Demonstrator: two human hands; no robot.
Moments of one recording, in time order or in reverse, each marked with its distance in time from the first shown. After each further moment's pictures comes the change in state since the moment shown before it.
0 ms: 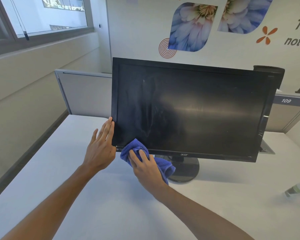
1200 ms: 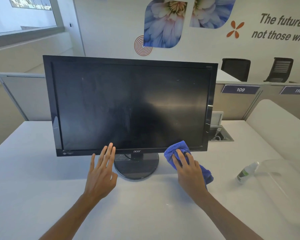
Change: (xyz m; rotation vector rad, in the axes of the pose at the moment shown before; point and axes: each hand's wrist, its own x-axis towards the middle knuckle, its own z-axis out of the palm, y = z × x) left_hand -0.038 0.155 0.099 0.083 -0.074 0.104; right_hand -0.200 0.217 0.064 0.011 -0.012 0.406
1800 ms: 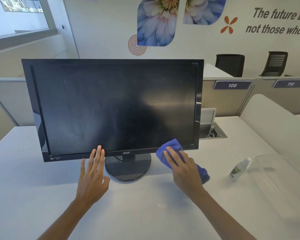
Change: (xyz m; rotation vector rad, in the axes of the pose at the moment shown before) left_hand 0.001 0.011 0.002 -0.072 0.012 -0.026; right_hand -0.003 0.018 -0.006 0.164 0.199 -0.064
